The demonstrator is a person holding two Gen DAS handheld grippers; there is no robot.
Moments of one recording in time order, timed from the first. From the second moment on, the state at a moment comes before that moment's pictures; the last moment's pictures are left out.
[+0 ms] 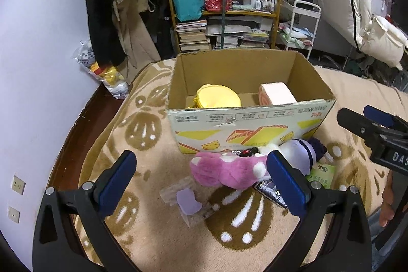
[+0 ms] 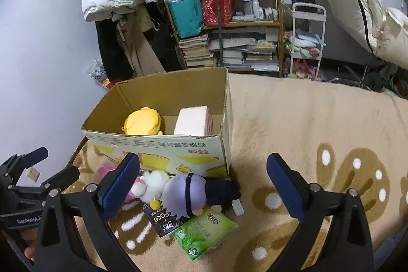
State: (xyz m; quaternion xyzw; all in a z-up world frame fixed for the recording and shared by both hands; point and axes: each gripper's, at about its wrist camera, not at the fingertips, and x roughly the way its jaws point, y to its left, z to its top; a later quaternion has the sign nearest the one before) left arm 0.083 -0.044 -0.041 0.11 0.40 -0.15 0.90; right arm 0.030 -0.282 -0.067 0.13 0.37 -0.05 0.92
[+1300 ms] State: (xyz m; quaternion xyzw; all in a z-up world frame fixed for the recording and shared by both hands) left arm 0.096 -0.105 -0.122 0.21 0.47 -0.17 0.84; right arm 0.071 -0.294 -0.144 0.15 0.50 -0.06 0.85
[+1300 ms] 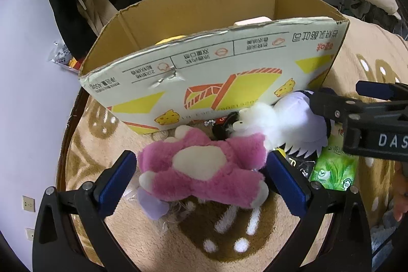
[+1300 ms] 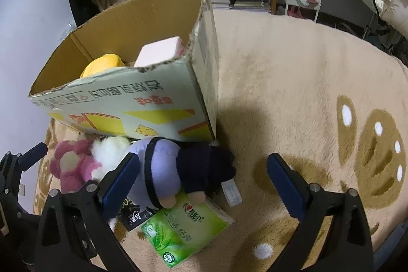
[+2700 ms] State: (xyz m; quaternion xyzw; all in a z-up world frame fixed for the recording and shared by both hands) left arm 0.086 -0.107 -0.125 0.19 0.50 -0.20 0.82; right arm 0.093 -0.310 -0.169 0.19 0.54 -0.04 0.82
